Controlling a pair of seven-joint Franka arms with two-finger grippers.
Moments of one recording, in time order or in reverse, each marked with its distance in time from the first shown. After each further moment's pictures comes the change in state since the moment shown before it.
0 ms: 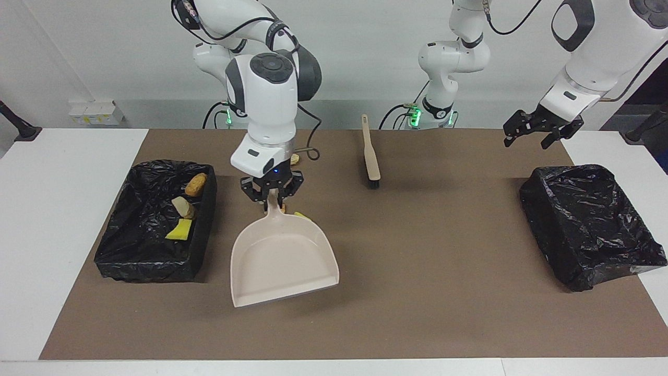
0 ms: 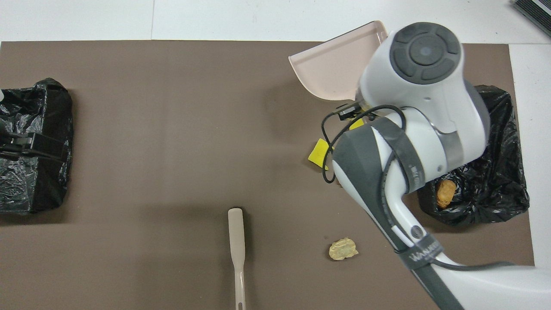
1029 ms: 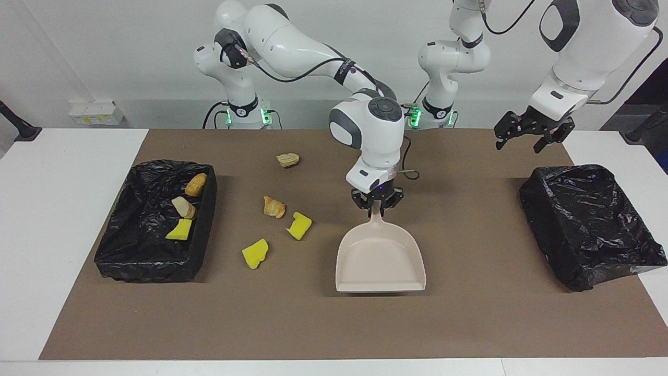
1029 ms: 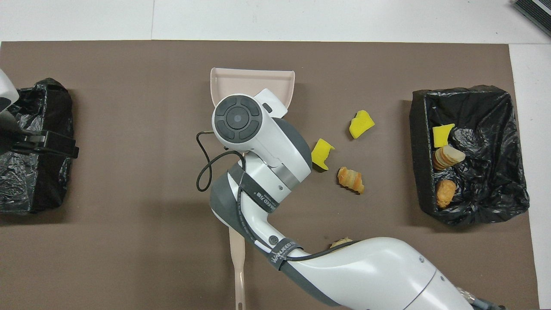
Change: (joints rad) left arm -0.034 -0.007 0.001 -0.016 0.000 0.051 0.000; right arm 0.231 0.279 0.081 0.117 0.019 0.181 0.491
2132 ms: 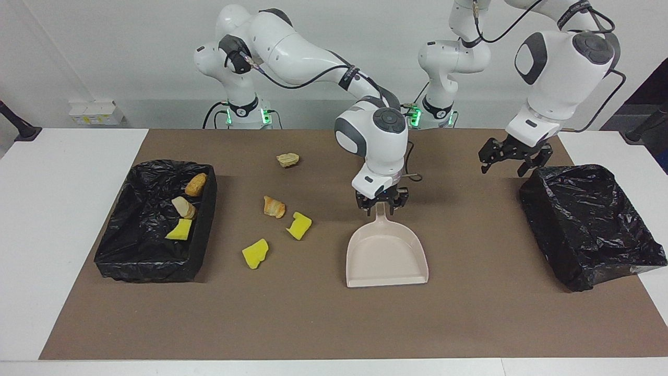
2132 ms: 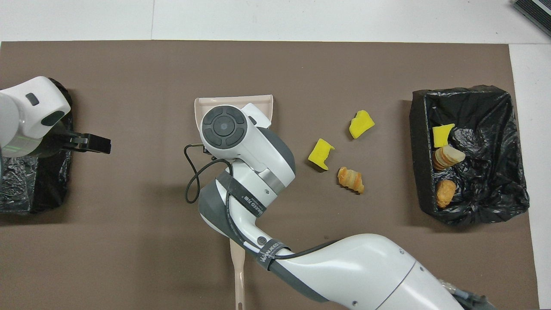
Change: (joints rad) left arm -0.043 0.015 0.000 -0.213 0.000 0.303 -0.003; right arm -0.012 0.034 0.004 0.023 0.031 0.002 0.009
